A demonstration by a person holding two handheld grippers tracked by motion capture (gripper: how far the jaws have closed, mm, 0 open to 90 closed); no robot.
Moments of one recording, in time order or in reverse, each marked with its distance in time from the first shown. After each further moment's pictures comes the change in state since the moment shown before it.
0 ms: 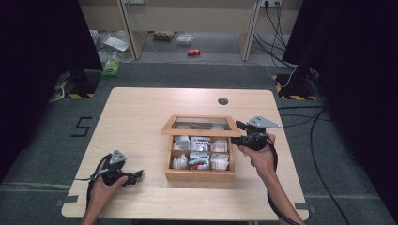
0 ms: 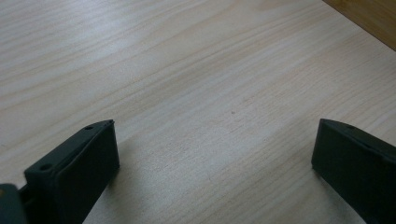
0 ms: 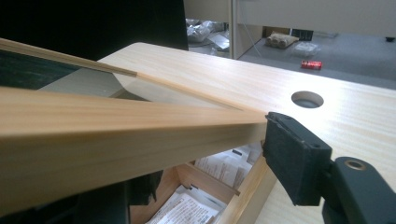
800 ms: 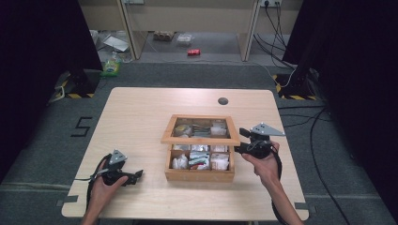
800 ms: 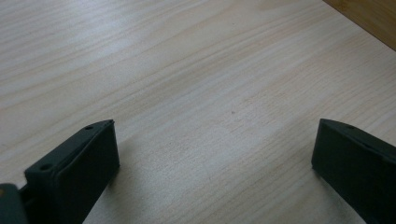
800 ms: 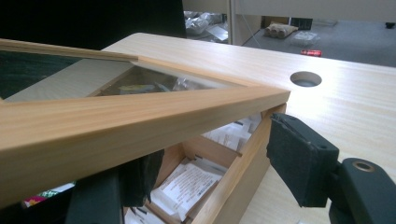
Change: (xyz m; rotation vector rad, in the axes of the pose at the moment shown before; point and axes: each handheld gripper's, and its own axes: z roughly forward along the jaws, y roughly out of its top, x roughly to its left) left arm 0.000 0.000 0.000 -0.002 0.002 -0.003; right arm 0.004 -0.017 -0.017 0.027 -0.006 0.028
